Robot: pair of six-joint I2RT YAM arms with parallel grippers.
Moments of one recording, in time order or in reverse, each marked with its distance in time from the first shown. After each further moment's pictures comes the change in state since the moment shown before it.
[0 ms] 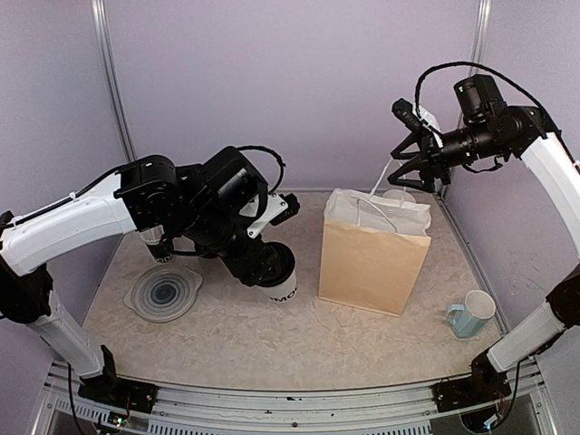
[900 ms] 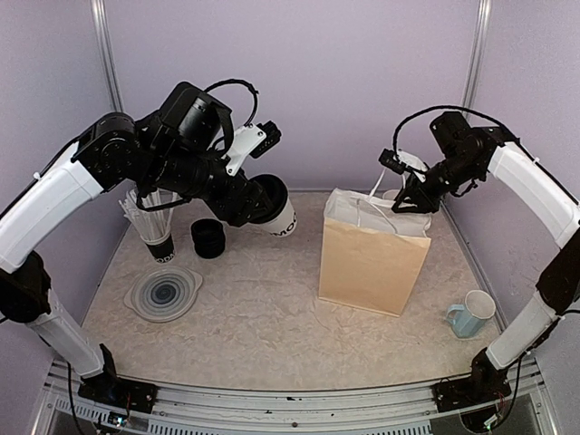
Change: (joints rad) left arm 0.086 -0.032 0.267 -0.017 -0.101 0.131; right arm -0.097 0.105 -0.209 0.019 0.221 -0.034
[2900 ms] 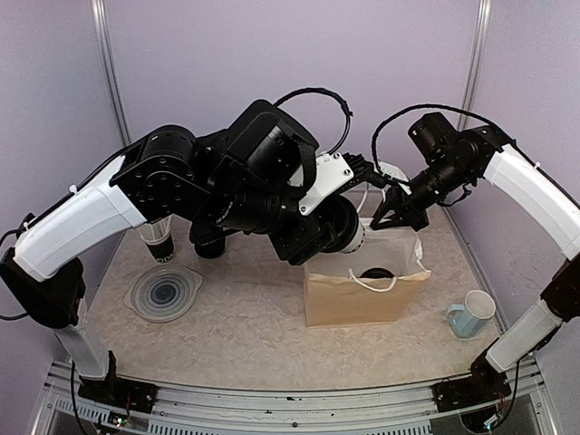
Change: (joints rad) left arm -0.303 0.243 0.259 0.004 -0.167 0.089; right arm 0.216 -0.033 -0.001 -0.078 -0.104 0.014
